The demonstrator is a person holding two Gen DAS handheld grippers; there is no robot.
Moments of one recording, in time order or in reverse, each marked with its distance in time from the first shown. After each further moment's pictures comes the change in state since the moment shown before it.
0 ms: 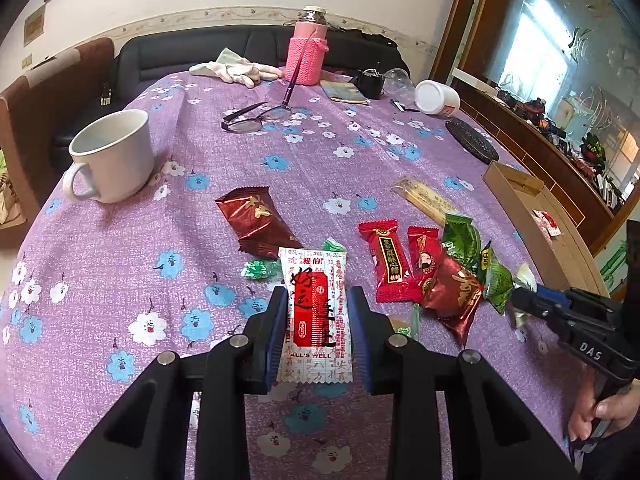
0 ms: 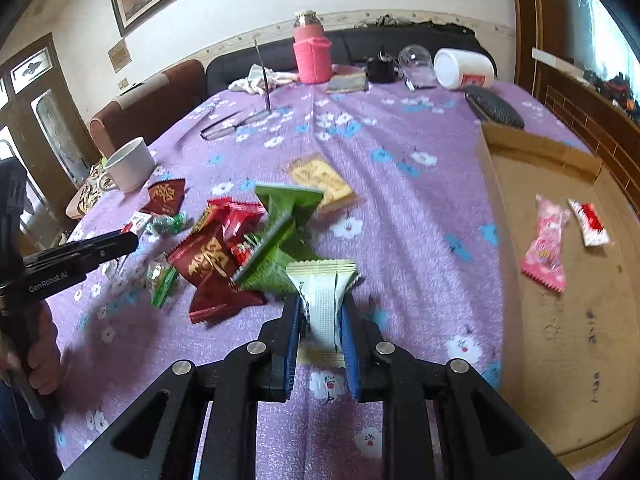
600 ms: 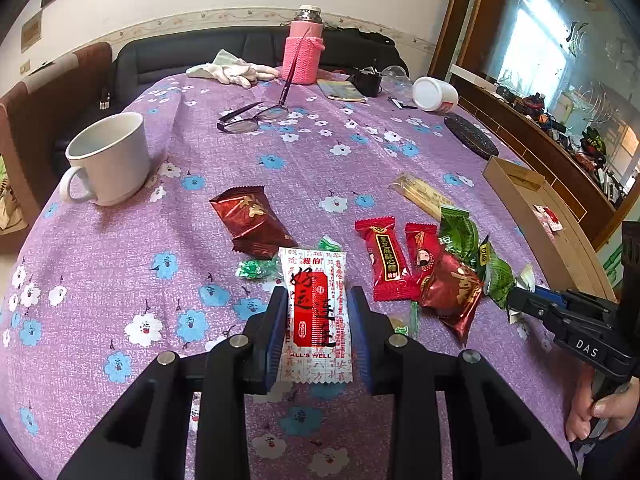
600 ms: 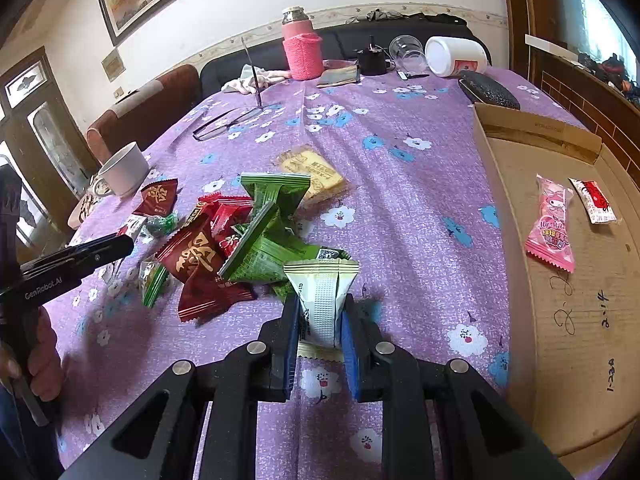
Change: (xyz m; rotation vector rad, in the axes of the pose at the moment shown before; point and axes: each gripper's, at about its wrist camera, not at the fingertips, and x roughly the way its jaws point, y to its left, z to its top) left arm 0.002 -0.004 -0.001 0.016 0.001 0.008; right arm 0.006 -0.011 -0.005 0.042 -0.003 0.016
